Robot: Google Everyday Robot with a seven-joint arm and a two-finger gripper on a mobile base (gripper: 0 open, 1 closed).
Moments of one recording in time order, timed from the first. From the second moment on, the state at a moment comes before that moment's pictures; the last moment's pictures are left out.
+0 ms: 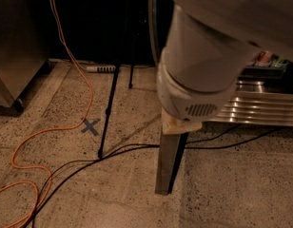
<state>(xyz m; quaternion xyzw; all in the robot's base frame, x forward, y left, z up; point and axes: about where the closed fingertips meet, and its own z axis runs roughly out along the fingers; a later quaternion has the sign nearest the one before) 0.364 -0.050 0.945 -0.73 0.68 -0.06 0.11</state>
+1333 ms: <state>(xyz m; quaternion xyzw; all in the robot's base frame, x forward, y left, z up) 0.380 0.023 0.945 -0.77 0.63 -0.10 0.07</state>
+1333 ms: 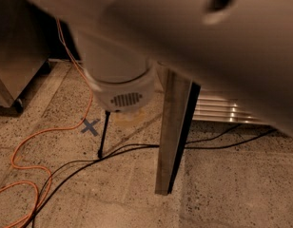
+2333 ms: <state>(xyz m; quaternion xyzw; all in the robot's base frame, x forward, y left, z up) 0.431 0.046 0.927 -0.76 0.64 -0.09 0.05</state>
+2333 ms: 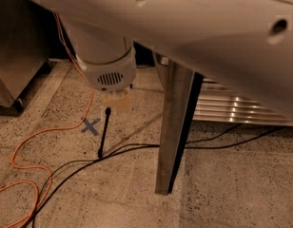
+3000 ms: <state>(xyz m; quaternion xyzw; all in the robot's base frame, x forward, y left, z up) 0.525 0.023 0.917 -0.70 0.70 -0.07 0.07</state>
